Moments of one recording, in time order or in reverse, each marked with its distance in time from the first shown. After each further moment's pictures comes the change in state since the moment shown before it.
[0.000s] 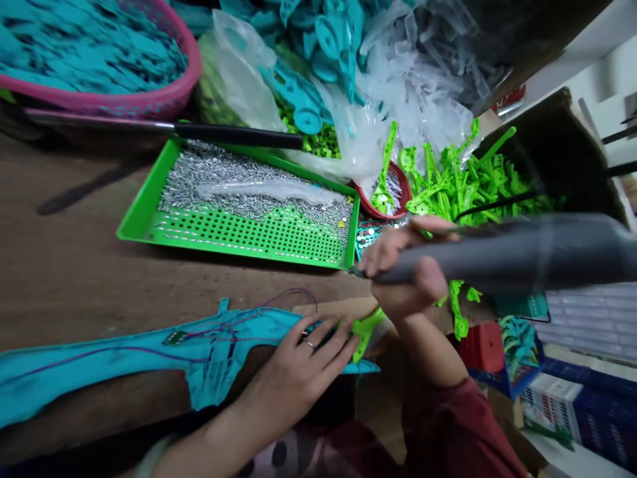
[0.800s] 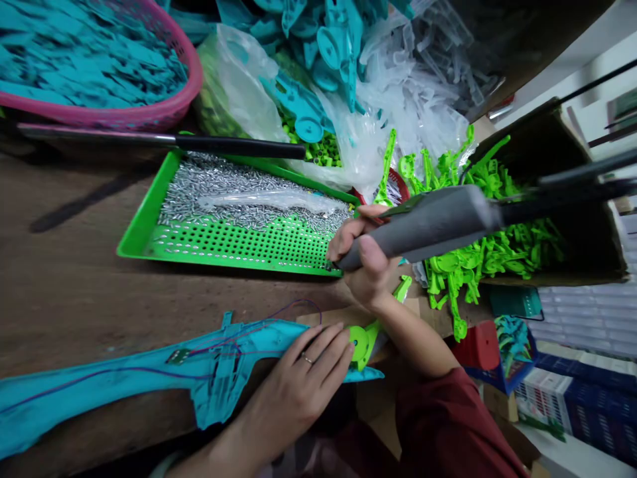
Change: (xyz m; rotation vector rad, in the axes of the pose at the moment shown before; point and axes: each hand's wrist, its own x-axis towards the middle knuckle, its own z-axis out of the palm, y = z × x) left_hand -0.006 -0.001 0.000 -0.037 0.073 -0.043; right_hand 0.009 0.049 0.025 0.030 -0.069 0.103
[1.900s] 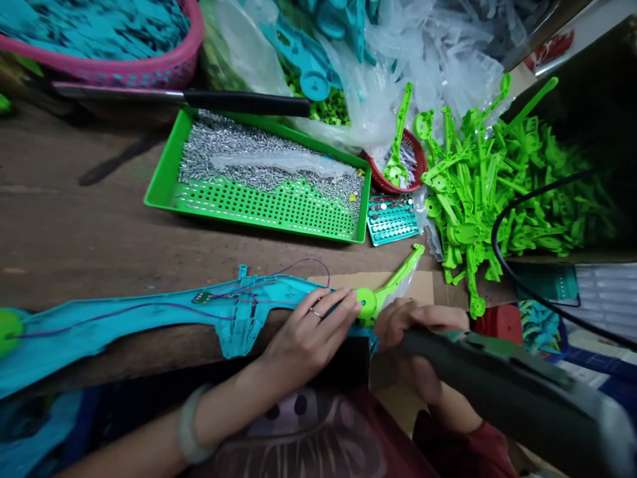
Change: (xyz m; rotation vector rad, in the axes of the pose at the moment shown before) left_hand 0.001 0.005 -0.002 -0.005 -0.007 0.052; right_hand -0.124 -0.091 -0.042 -0.196 -0.060 0.035
